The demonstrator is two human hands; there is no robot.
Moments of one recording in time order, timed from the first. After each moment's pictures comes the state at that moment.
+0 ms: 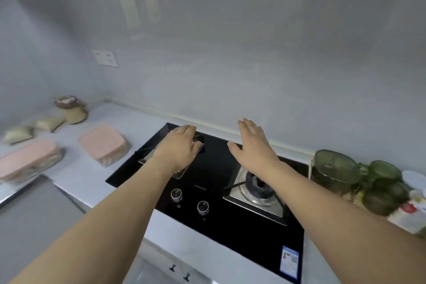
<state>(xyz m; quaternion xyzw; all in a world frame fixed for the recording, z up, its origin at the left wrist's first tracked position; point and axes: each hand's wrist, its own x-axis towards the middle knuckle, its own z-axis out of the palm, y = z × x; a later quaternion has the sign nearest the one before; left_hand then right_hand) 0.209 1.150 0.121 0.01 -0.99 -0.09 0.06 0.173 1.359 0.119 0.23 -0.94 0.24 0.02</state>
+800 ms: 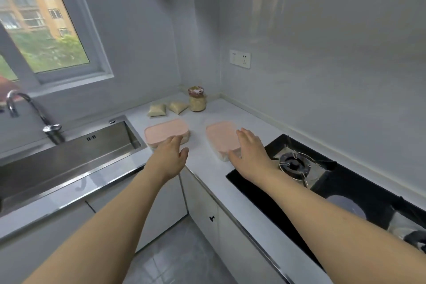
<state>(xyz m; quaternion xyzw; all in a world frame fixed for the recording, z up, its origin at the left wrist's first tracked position) 0.399 0.788 0.108 0.30 -0.93 -0.17 0.10 0.260 0.969 0.109 0.42 -0.87 0.26 -0.05</state>
